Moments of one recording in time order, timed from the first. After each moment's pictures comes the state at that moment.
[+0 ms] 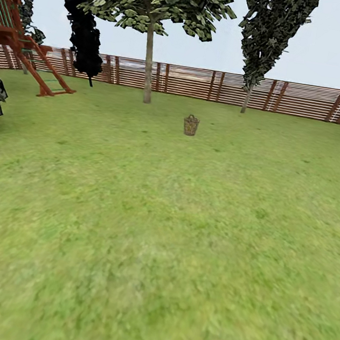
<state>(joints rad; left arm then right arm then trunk) 0.01 -0.01 0.01 -0.09 0.01 -0.01 0.00 -0.13 -0.05 0.00 -0.09 0.23 -0.14 -0.01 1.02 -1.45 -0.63</state>
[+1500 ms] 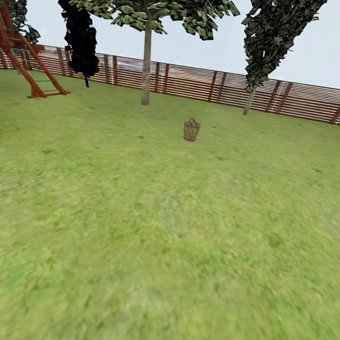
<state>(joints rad) 0.01 -0.01 0.01 -0.09 0.01 -0.01 0.00 -0.13 -0.04 0.00 -0.09 0.23 -0.14 -0.01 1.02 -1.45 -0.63</state>
